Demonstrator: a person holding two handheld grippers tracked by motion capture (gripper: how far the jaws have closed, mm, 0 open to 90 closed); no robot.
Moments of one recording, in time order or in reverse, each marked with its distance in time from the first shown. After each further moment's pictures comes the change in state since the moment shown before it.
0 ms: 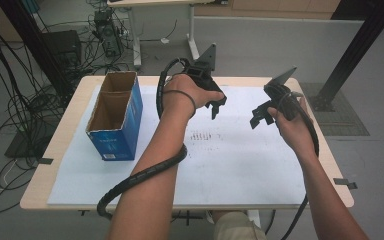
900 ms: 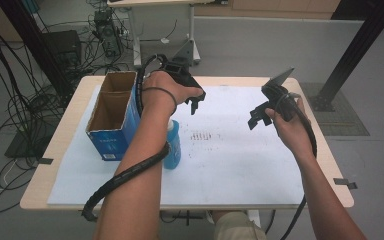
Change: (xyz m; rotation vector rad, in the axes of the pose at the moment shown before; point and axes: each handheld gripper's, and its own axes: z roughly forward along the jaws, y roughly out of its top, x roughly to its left) left arm 0.029 -0.016 -0.009 -0.022 0.080 -0.098; right arm 0.005 0.000 0.002 0.004 -0.001 -0.008
